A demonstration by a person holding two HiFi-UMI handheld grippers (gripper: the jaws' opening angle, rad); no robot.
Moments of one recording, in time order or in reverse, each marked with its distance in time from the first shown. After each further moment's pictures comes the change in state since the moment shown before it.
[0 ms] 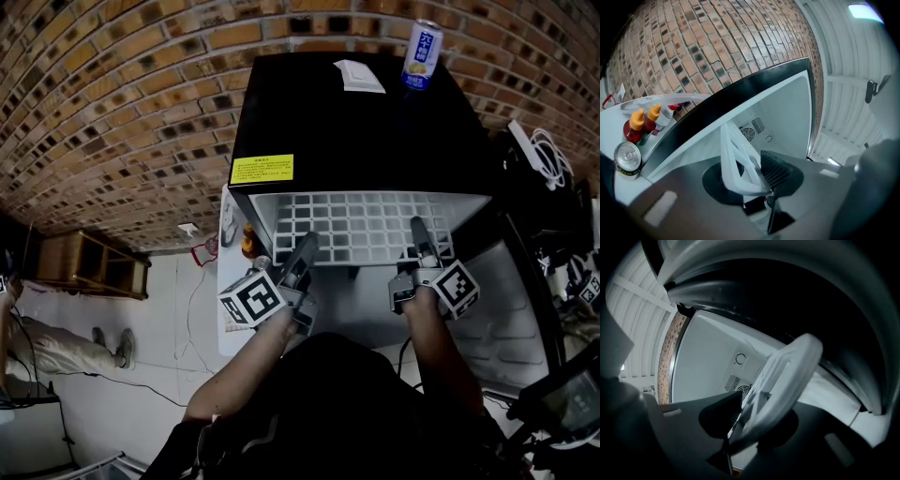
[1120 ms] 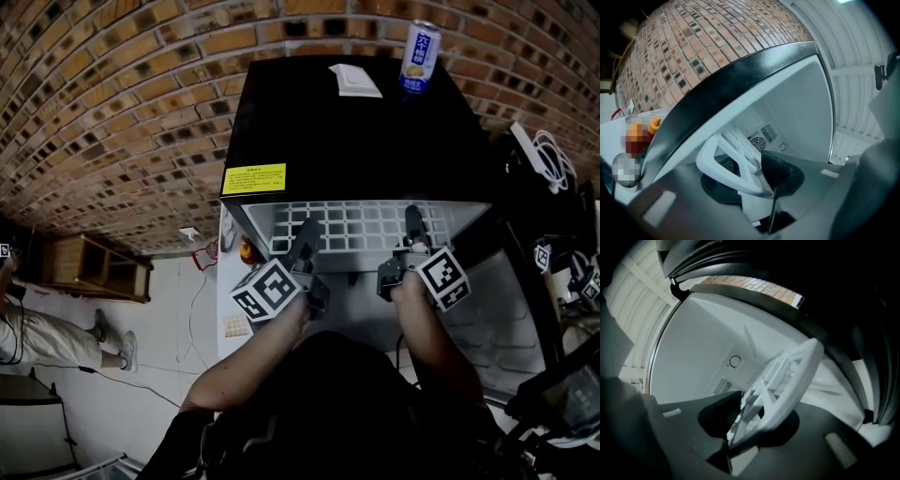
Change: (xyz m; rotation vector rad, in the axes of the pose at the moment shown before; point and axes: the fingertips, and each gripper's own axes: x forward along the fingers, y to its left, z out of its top) left arm 0.031 0.015 0.022 0.082 -0.125 0.159; right arm 0.033 -0.011 0.011 -0.080 -0.083 -0.103
